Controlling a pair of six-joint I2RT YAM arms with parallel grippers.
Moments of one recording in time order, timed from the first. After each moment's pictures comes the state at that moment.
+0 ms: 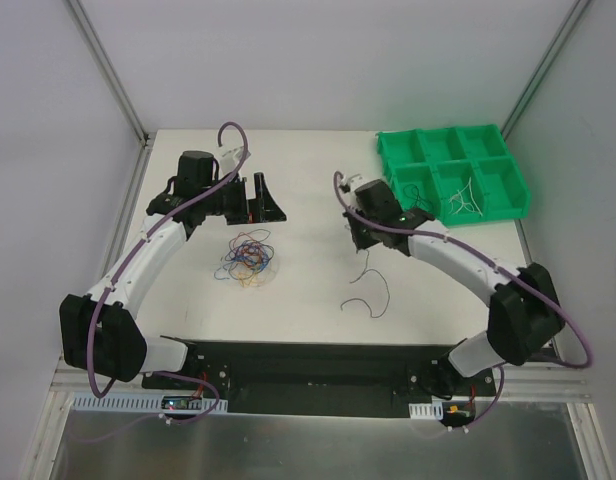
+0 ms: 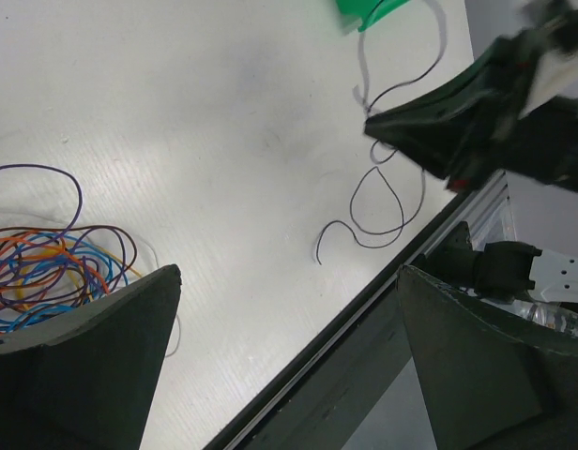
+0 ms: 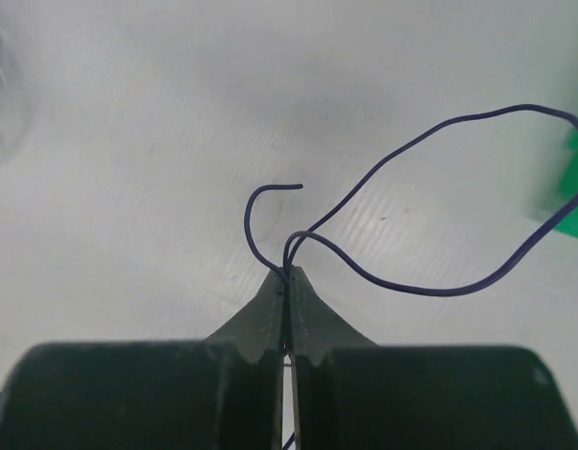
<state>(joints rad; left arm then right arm) -0.24 1.32 1.12 -0.49 0.68 -0.42 0.68 1.56 1.09 -0.49 0.06 0.09</state>
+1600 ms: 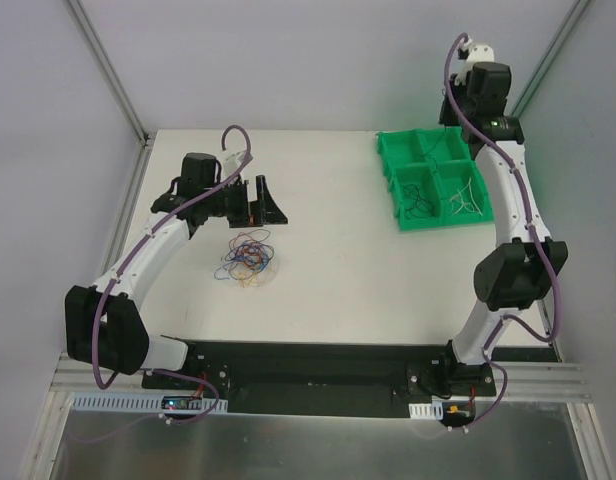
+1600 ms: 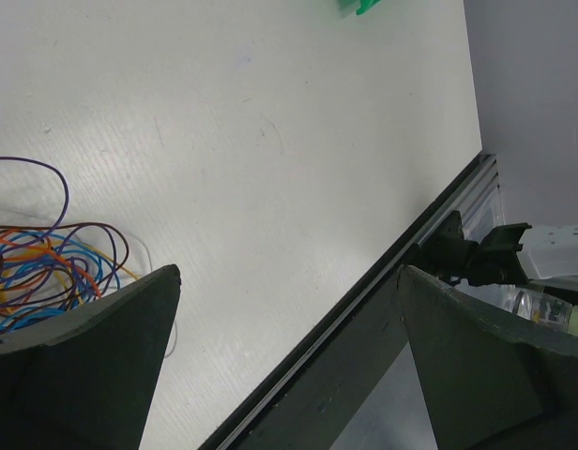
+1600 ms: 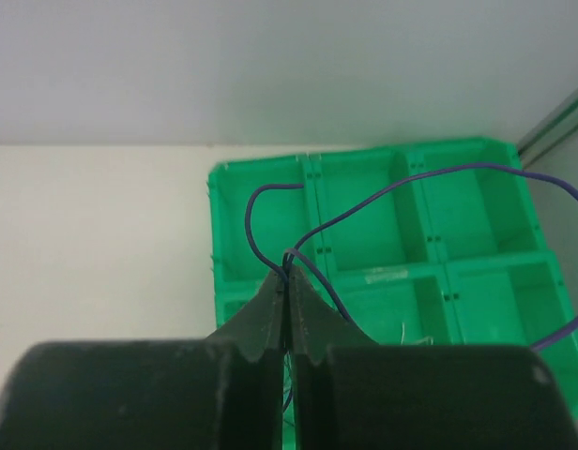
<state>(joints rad) -0.23 1.36 1.10 -0.47 0.72 -0.43 0.08 1.81 2.01 -0.53 0.02 0.02</state>
